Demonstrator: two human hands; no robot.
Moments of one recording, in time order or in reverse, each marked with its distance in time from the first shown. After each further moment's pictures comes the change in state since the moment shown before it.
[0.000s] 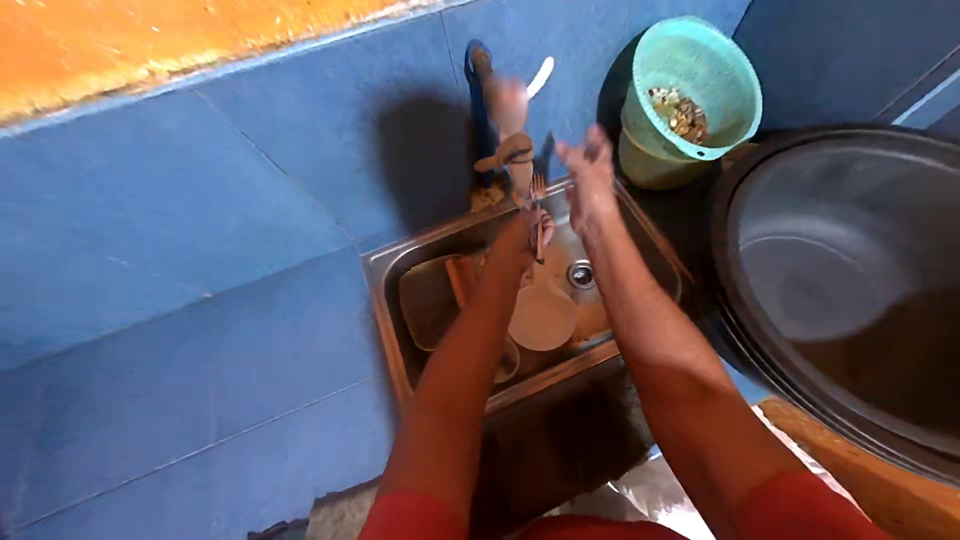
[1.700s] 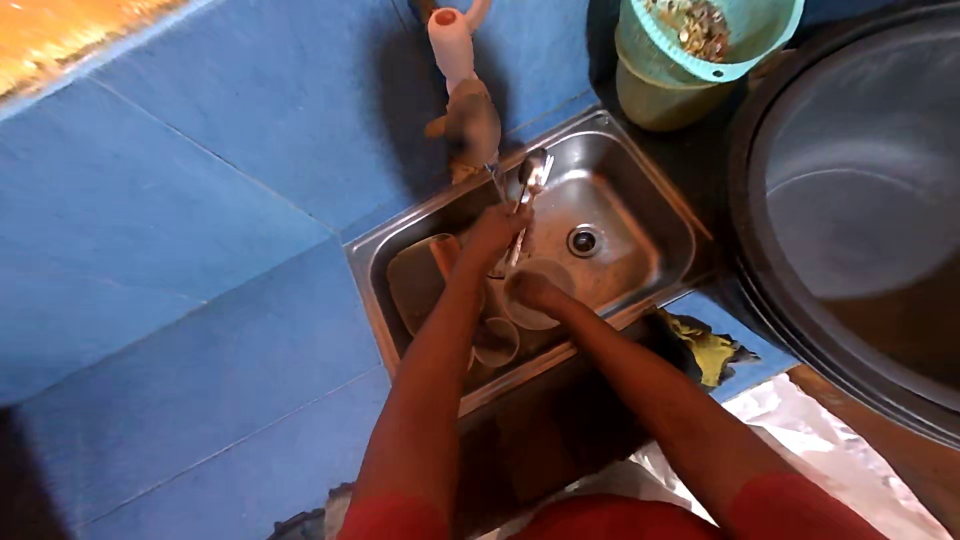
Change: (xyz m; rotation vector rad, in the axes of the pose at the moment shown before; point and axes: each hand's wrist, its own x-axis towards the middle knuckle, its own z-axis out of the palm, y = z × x) left_hand 0.018 -0.023 -0.043 0.801 -0.215 0.118; right_hand -0.109 0.147 -0.037 -0.690 -0.563 0.542
